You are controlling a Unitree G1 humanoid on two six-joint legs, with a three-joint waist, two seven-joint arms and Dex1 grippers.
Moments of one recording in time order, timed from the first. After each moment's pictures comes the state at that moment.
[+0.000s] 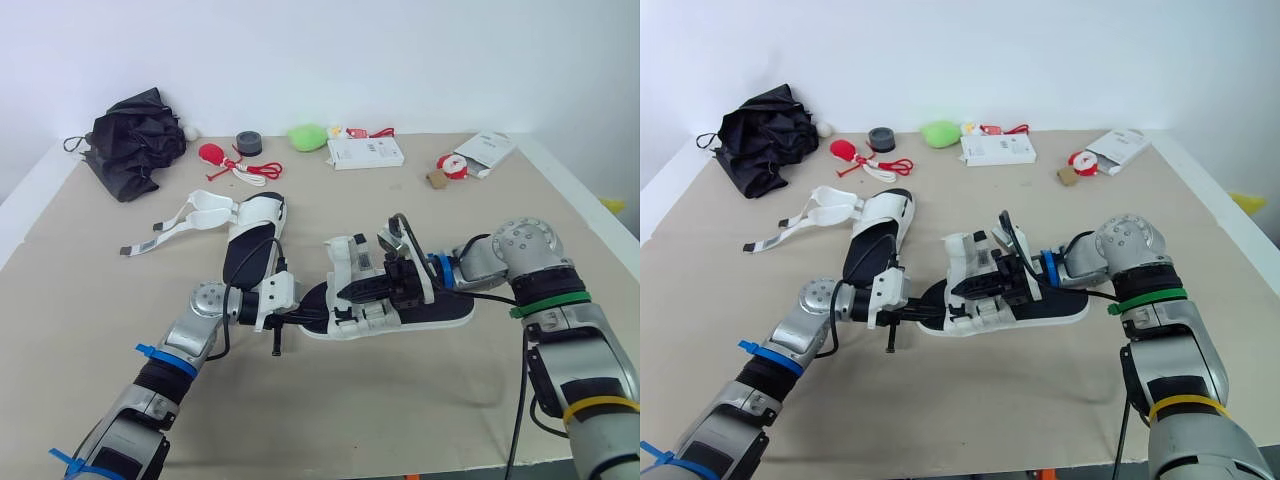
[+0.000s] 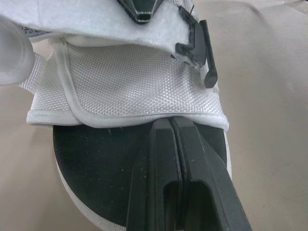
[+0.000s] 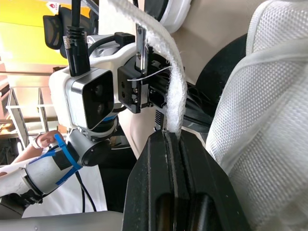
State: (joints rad) left arm -0.49 0.36 -0.31 0.34 -0.16 -0.12 -1.23; right arm -0.95 -0.64 0.24 0.55 1.41 1.61 0.46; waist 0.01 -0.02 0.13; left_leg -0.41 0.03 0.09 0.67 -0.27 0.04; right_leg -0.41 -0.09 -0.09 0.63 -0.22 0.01
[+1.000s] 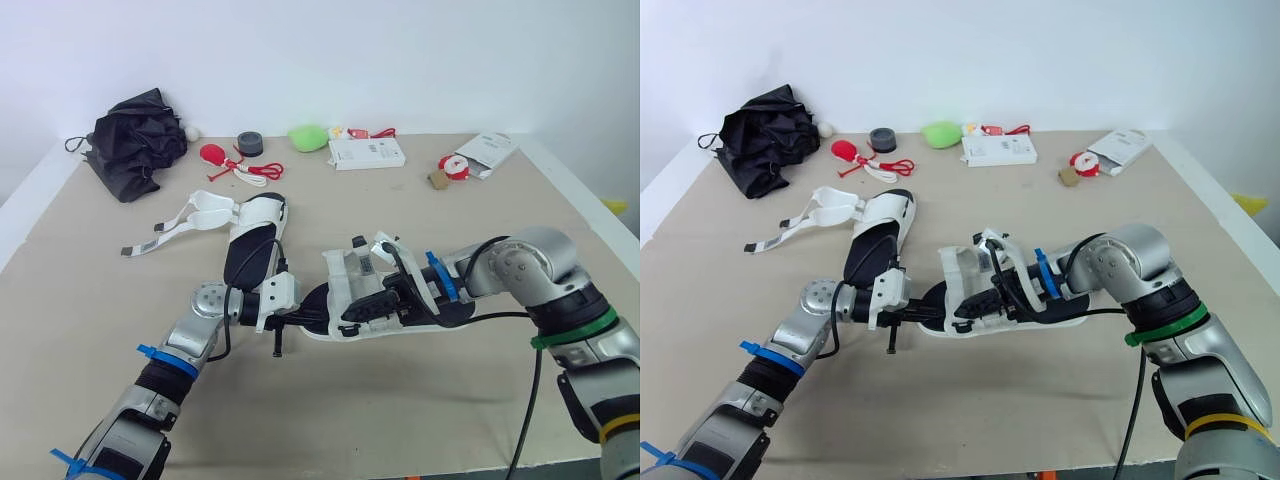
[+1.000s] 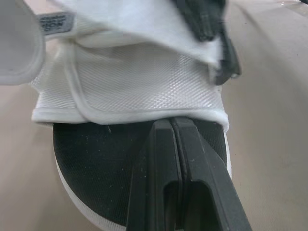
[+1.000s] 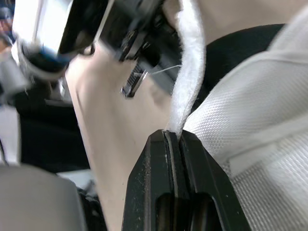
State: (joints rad) left arm -0.49 0.35 -0.31 0.34 -0.17 -0.12 -1.23; right arm -0.84 -0.79 0.40 -0.01 1.00 1.33 0.87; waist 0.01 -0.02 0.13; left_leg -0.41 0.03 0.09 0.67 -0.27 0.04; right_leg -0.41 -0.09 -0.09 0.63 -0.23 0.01
